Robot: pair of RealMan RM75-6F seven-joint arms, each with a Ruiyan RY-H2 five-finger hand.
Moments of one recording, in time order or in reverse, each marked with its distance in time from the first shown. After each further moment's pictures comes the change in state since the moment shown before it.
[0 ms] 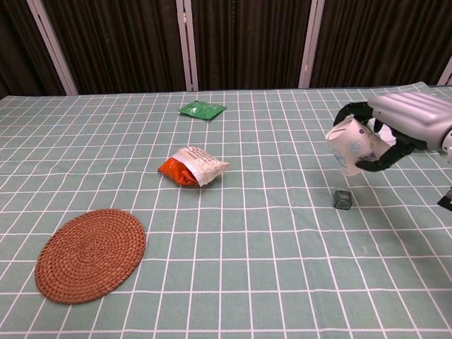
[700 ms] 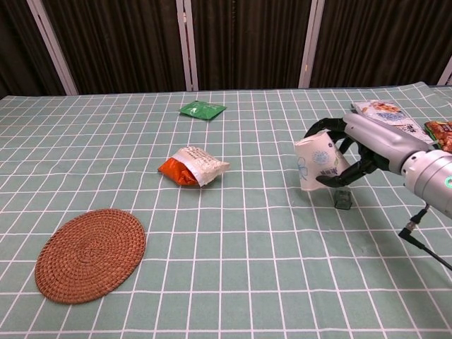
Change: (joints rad) left arm 0.000 0.013 0.003 -0.004 0.000 -0.005 -0.018; right arm -0.009 -0.166 0.034 0.060 0.033 -0.001 0.204
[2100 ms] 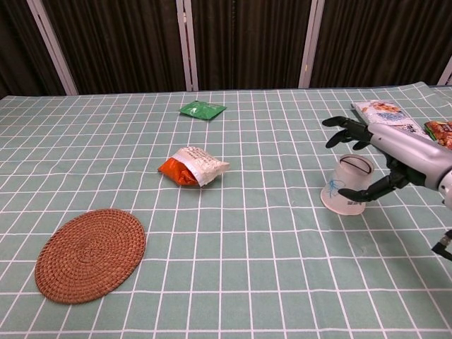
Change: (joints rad) left arm 0.002 0.004 0.006 -0.014 0.011 0.006 0.008; right arm -0.084 0.082 -0.072 -0.077 -0.100 0.065 0.071
